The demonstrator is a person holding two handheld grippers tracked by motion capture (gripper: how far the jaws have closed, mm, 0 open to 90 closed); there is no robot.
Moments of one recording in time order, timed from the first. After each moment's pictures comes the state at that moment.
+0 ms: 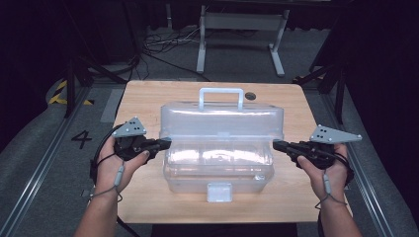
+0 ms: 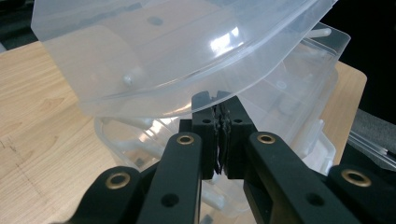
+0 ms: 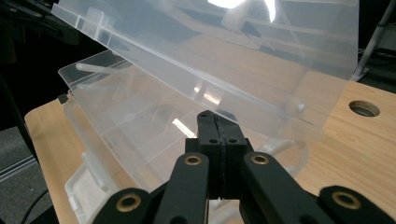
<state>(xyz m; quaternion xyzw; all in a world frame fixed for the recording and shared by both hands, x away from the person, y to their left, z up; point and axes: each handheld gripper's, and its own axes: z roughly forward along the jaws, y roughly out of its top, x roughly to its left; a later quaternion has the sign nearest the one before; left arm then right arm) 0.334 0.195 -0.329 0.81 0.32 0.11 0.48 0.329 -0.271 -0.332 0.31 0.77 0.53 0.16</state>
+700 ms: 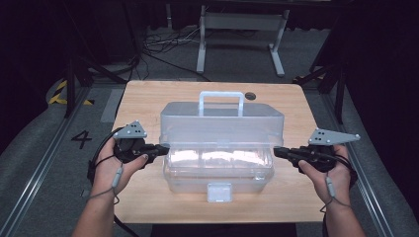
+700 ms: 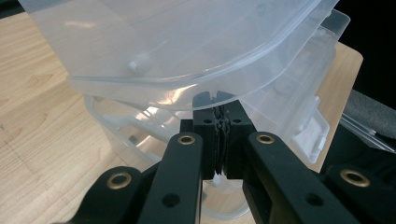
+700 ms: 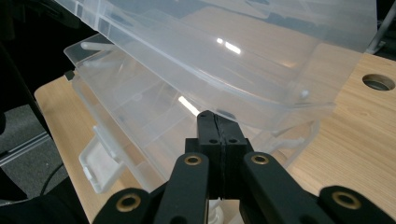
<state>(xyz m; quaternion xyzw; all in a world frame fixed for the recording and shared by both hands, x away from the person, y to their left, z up) 0.331 0.197 -0.334 0.83 0.33 0.08 0.44 0.324 -0.272 -0.332 0.32 0.80 0.49 0.13</state>
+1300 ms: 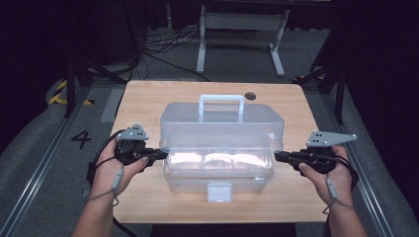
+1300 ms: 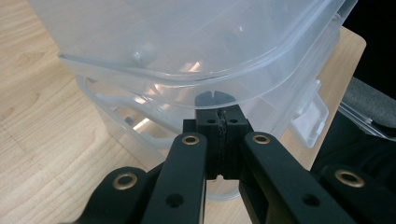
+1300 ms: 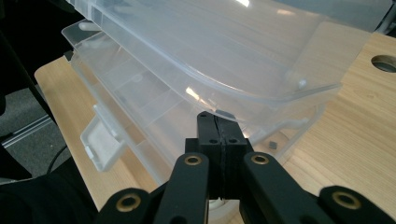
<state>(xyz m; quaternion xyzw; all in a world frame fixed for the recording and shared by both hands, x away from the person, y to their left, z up) 0.329 0.196 -0.338 0.84 0.34 0.06 0.42 0.323 -0.274 -0.335 0.32 0.82 0.46 0.11</state>
